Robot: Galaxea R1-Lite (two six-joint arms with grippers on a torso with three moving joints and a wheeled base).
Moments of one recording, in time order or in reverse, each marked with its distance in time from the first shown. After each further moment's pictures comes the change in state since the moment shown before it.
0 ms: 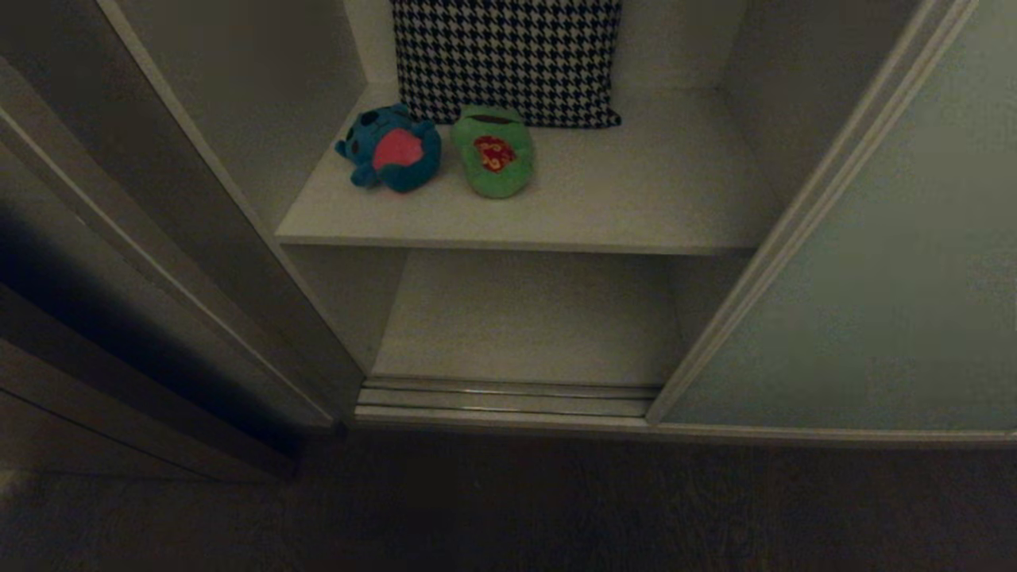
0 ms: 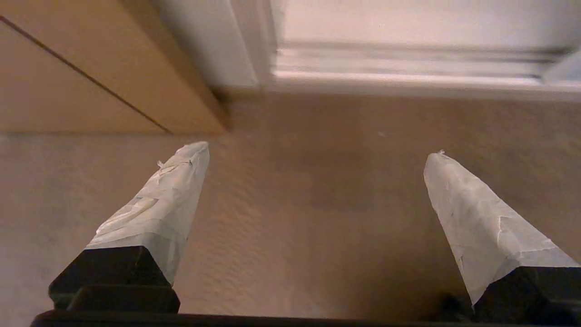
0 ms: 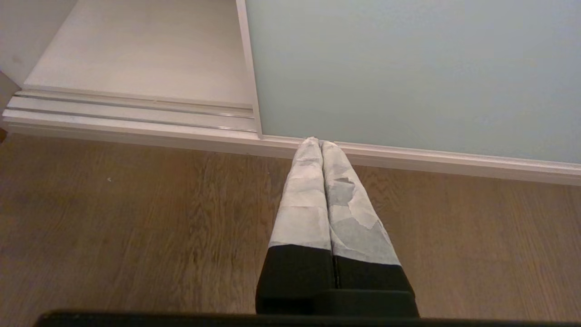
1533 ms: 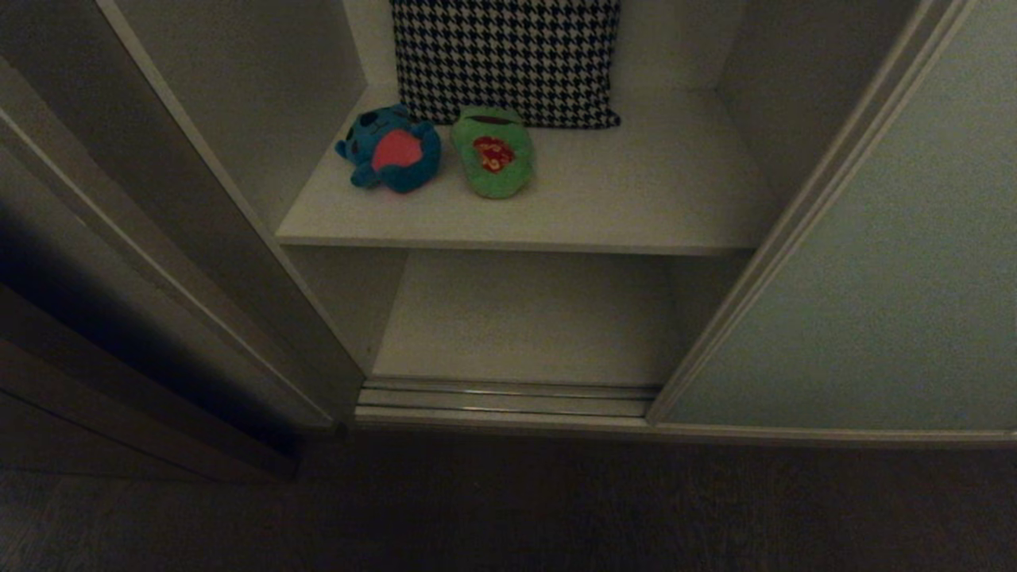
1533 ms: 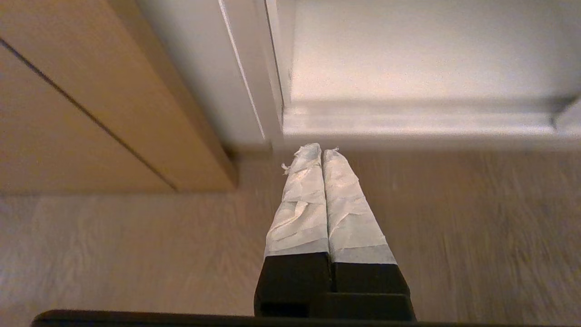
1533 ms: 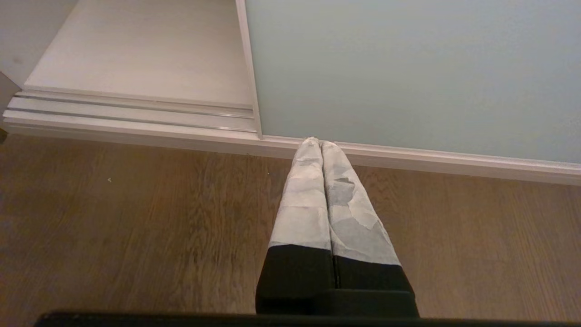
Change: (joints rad) left arm 0.068 -0.314 0.380 -0.295 -0.064 0.050; right arm 0.000 0.000 0.000 0.000 0.000 0.000
